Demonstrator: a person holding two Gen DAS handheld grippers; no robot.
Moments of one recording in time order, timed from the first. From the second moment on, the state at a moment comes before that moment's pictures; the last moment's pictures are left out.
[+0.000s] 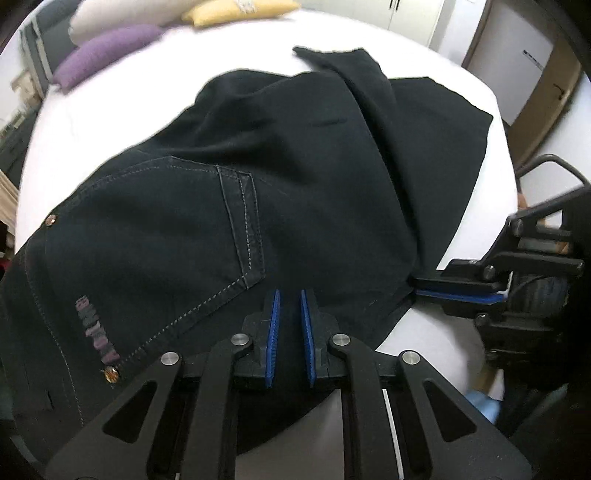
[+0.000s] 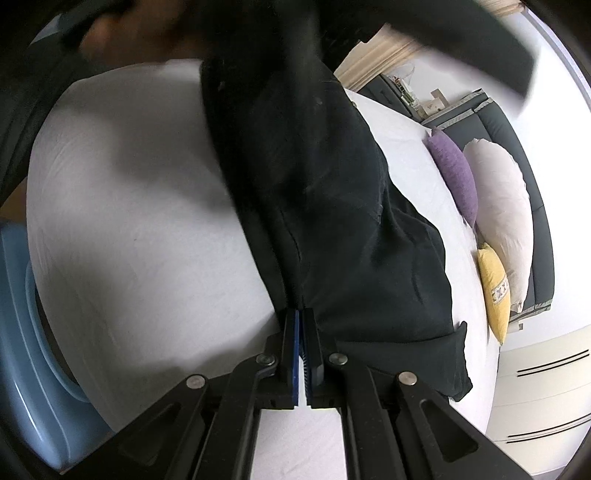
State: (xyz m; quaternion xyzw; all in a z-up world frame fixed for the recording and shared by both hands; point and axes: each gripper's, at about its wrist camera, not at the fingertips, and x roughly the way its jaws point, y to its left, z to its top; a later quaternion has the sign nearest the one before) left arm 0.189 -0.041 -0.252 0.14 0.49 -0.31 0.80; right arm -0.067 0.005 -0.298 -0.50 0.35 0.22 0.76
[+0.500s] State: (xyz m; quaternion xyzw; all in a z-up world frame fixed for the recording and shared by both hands) left arm 0.220 -0.052 -0.218 0.11 0.48 -0.31 0.81; right arm 0.087 -0.193 -0.172 -0.02 0.40 0.06 0.91
